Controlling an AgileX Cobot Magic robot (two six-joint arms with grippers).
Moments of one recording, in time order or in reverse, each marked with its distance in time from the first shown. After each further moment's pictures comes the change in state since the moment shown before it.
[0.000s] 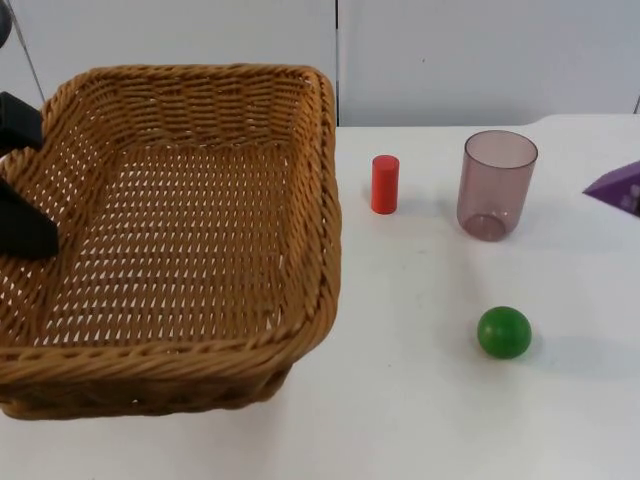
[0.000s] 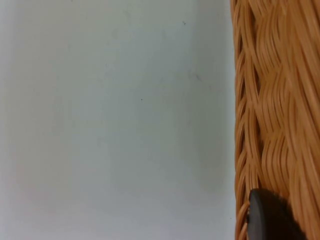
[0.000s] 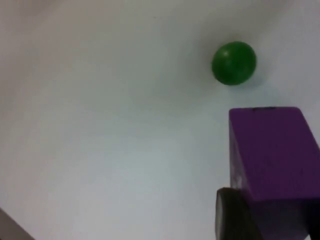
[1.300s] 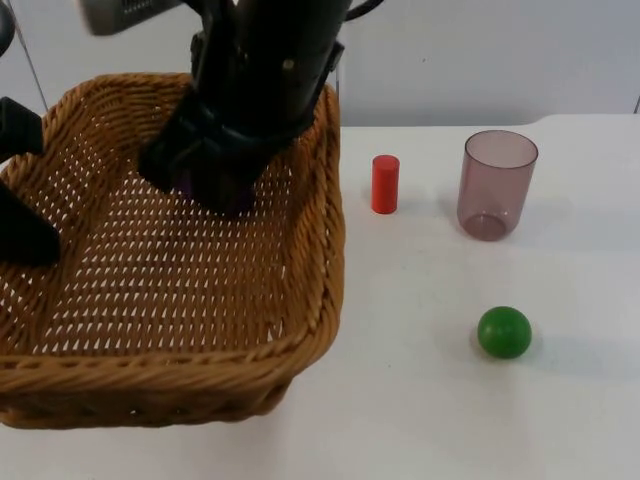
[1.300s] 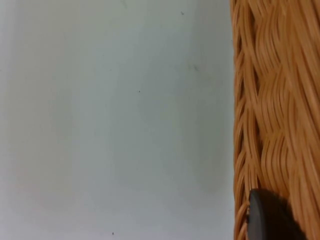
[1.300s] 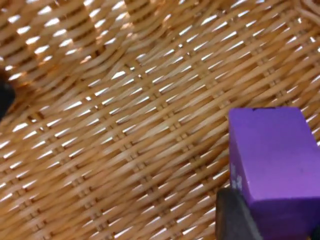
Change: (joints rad) right arm 0.310 0.767 -0.800 0.019 -0.106 0.021; left arm 0.000 0.000 0.000 0.006 0.020 -0.002
